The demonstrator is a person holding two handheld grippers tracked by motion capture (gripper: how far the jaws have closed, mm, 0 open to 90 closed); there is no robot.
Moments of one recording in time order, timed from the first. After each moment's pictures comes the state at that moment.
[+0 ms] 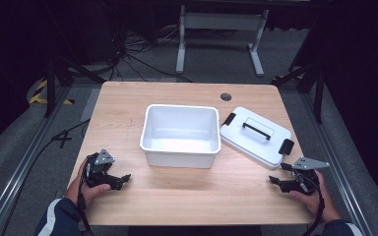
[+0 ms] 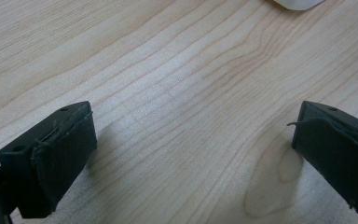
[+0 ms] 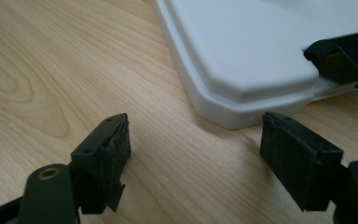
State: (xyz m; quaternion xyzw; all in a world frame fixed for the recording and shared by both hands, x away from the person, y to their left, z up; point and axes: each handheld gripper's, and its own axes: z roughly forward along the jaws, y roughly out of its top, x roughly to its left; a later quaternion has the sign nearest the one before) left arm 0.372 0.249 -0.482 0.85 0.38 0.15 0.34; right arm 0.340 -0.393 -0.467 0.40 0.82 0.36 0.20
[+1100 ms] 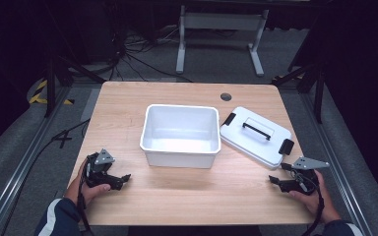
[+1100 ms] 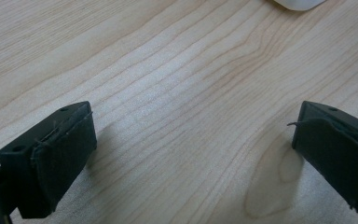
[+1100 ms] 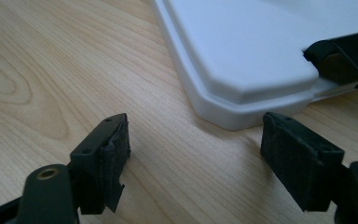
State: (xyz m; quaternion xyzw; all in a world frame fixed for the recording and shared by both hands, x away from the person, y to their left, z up) left arm 0.372 0.248 -0.483 0.85 0.38 0.14 0.34; right arm 0.341 -0.392 -0.467 0.40 0.82 0.36 0.19
